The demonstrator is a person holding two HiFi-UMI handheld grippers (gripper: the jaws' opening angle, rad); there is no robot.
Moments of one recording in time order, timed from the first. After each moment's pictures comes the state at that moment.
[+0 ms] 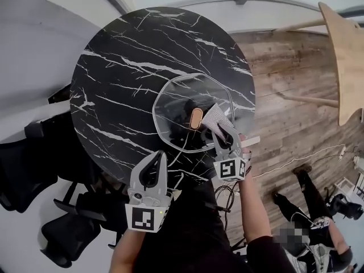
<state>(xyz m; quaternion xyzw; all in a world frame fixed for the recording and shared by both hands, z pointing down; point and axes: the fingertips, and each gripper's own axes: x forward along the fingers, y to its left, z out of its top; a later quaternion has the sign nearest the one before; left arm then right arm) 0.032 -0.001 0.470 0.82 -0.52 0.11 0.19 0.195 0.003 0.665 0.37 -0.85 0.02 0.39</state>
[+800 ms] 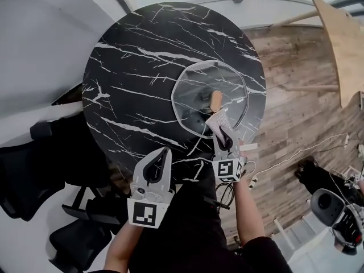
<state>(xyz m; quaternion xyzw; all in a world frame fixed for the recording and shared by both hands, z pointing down) -0.033 0.050 0.462 0.86 -0.46 0.11 0.17 0.135 0.079 0.678 0.45 -0.80 0.07 0.39</state>
